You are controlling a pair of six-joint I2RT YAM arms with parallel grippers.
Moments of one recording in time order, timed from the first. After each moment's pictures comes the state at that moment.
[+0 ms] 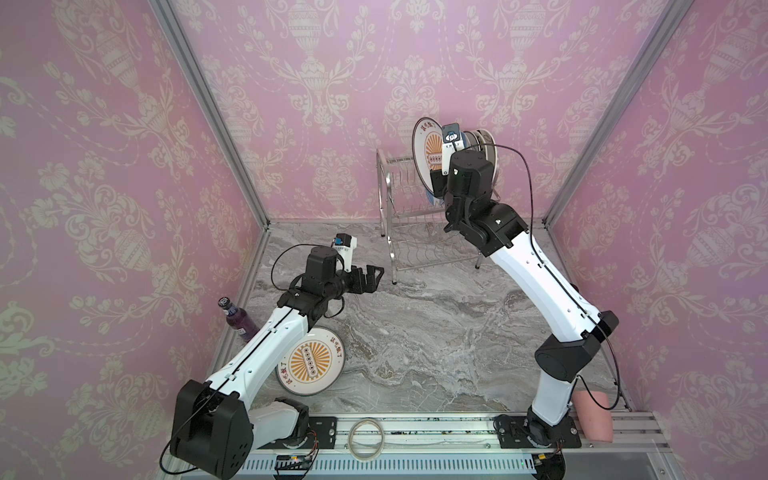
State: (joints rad) left arm -0.32 1.23 0.92 -0.20 0.31 -0.34; right arm 0.65 1.86 2.27 -0.43 0.78 -0.22
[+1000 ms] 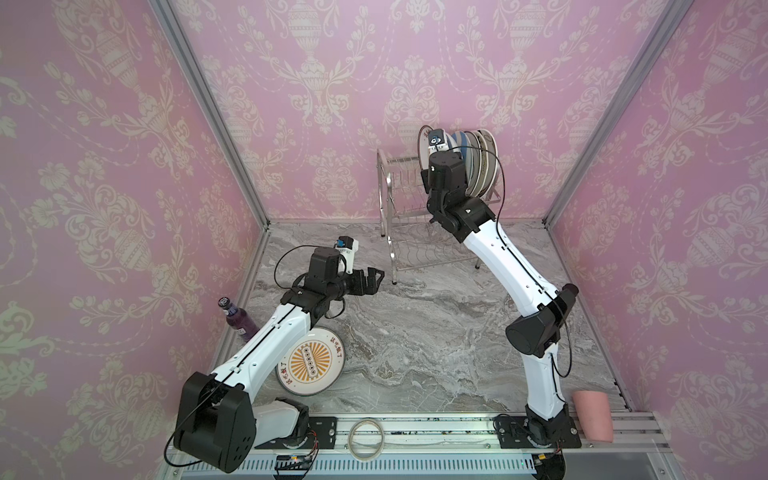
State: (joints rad) left arm -0.32 1.26 0.92 -0.23 0.31 -0.34; right arm 0.59 2.09 2.41 -0.39 0.85 -0.25
